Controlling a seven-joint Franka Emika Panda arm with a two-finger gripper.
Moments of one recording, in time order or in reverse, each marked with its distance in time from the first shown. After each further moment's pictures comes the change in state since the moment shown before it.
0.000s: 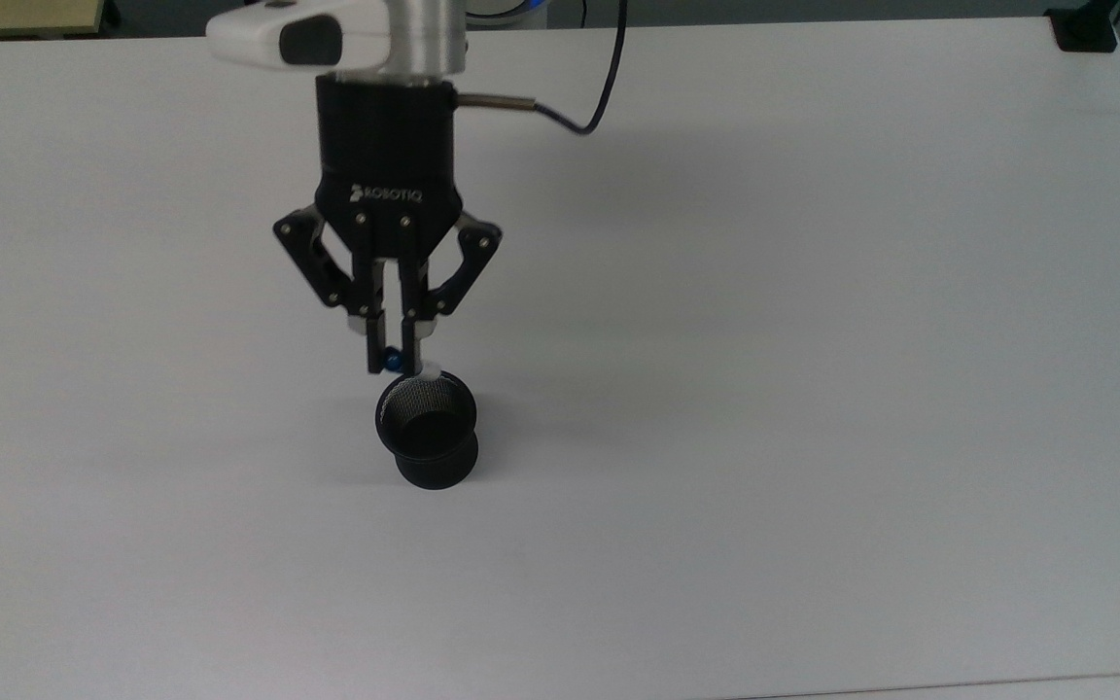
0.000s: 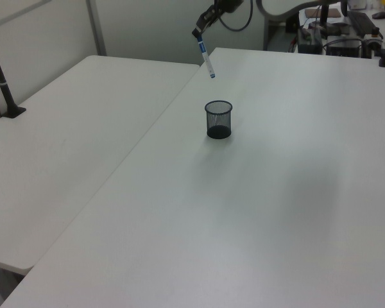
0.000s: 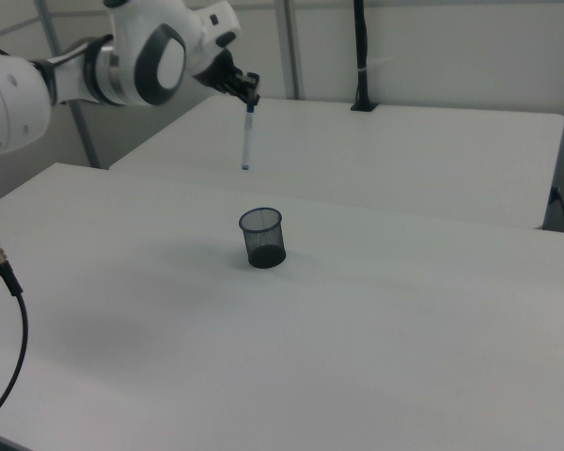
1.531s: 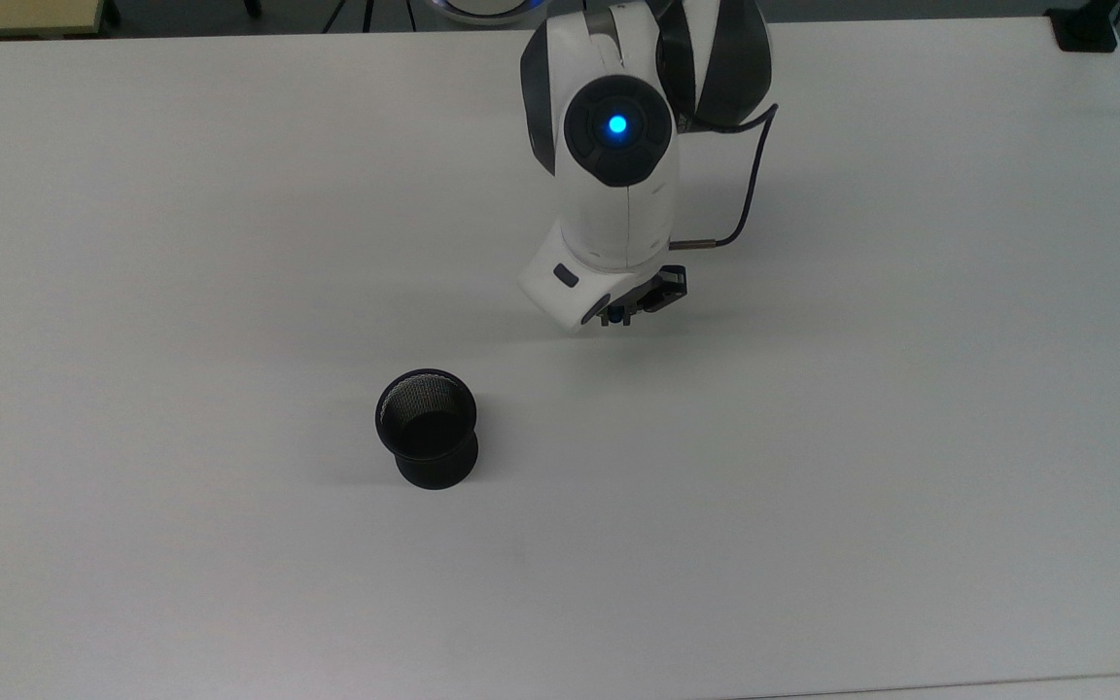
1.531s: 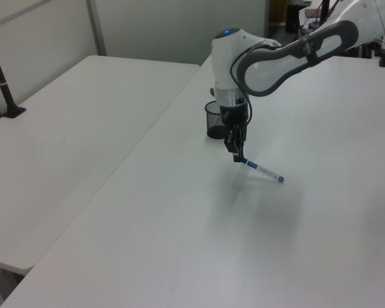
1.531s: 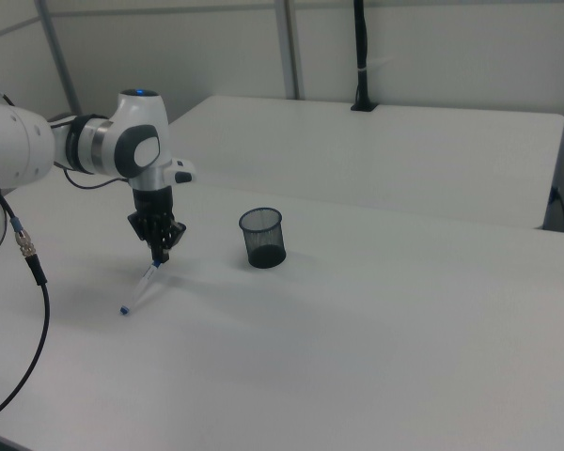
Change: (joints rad) arm 0.168 0.181 0.042 -0.118 0.154 -0.565 0.016
